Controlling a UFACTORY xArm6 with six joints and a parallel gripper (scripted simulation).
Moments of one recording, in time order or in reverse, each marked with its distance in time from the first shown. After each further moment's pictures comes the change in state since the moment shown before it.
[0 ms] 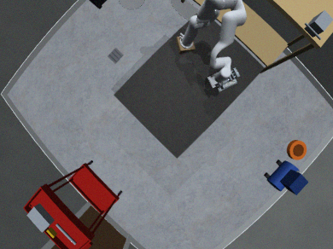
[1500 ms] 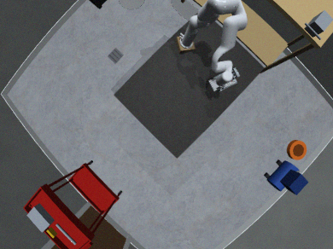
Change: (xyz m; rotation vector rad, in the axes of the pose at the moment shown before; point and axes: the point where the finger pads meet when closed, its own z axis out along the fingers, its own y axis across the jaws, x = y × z) arm 0.000 -0.027 0.007 0.003 0.001 0.000
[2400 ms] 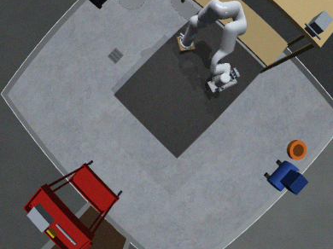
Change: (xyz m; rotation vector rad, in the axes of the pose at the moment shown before) arm 0.000 -0.002 0.038 0.002 0.001 0.000
